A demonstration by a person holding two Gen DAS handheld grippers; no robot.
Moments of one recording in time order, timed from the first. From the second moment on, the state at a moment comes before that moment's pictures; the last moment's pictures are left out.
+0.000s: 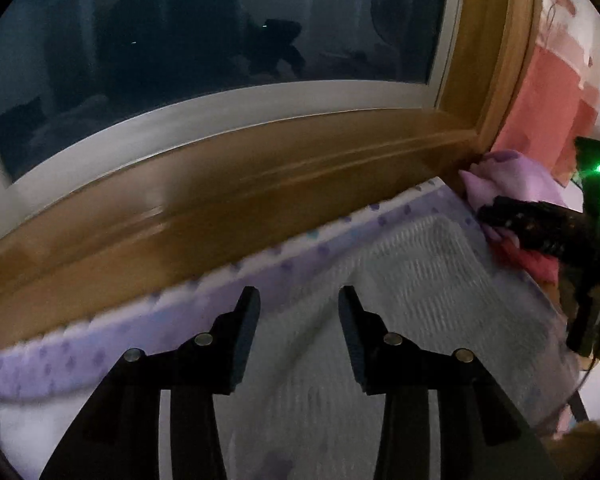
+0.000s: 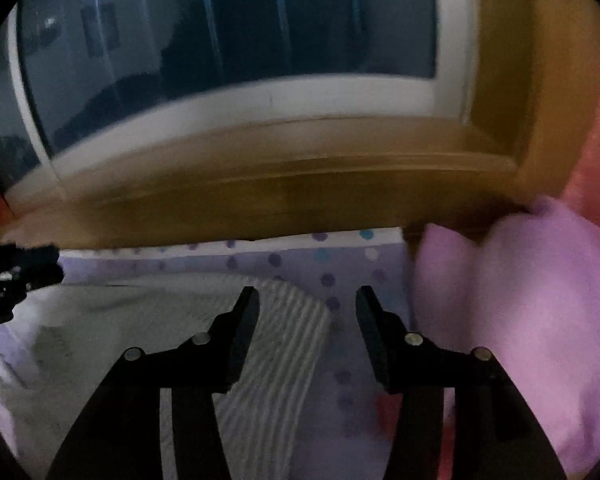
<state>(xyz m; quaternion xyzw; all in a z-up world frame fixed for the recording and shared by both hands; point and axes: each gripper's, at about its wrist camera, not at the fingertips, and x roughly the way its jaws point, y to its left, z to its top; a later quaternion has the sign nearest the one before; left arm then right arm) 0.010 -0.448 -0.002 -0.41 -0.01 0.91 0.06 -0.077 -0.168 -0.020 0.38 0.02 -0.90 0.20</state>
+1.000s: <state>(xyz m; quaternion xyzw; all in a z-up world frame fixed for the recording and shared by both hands) 0.195 -0.381 -0.058 -0.45 -0.02 0.88 0.12 0.039 -0.162 -0.059 0.52 -0.03 -0.82 0.22</state>
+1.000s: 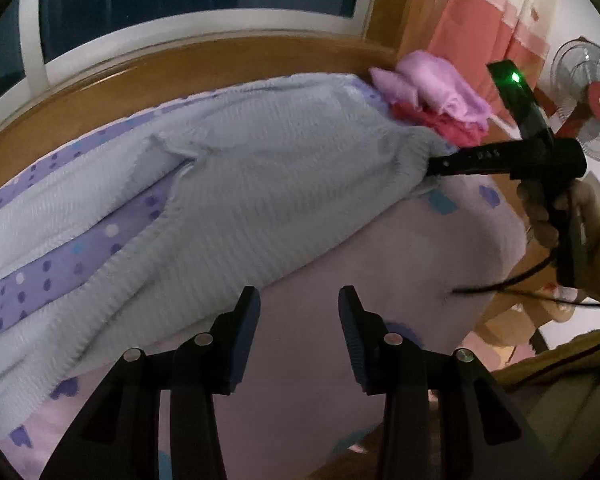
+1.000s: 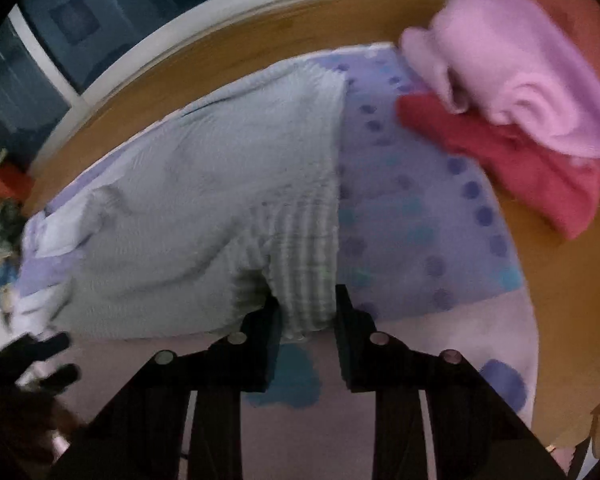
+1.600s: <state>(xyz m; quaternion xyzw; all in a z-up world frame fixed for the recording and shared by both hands) 0.164 -0.295 -0.055 -0.30 0.17 0.94 -0.04 -0.010 -0.177 0.040 0.50 -0.19 -0.76 0.37</state>
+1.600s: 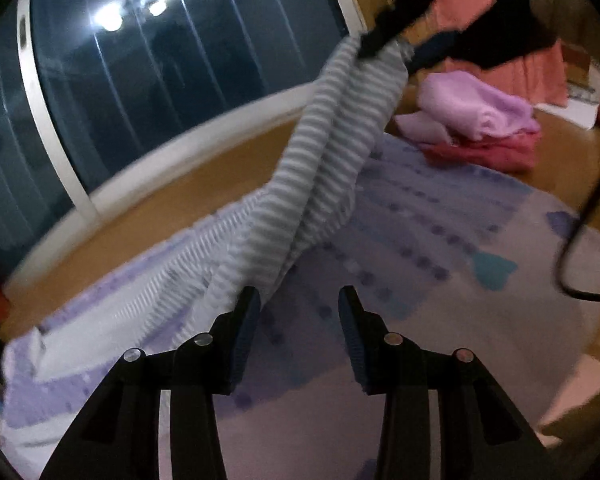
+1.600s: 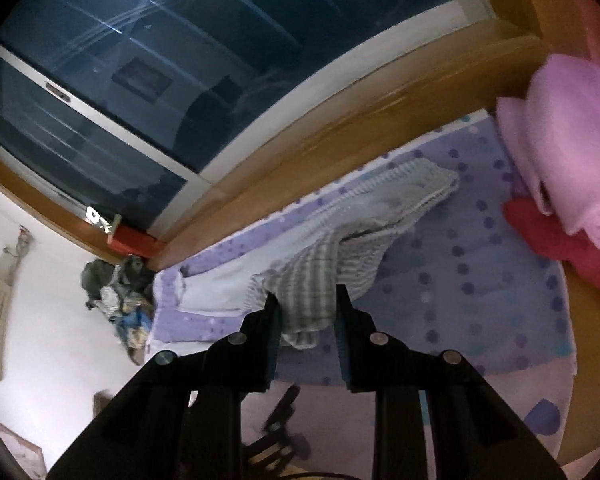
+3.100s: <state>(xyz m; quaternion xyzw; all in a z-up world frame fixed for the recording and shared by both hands) 0.180 -0.243 -0.026 -0.56 0.00 0.79 0.24 0.036 -0.100 -0.075 0.52 0.14 -0.79 0.31</state>
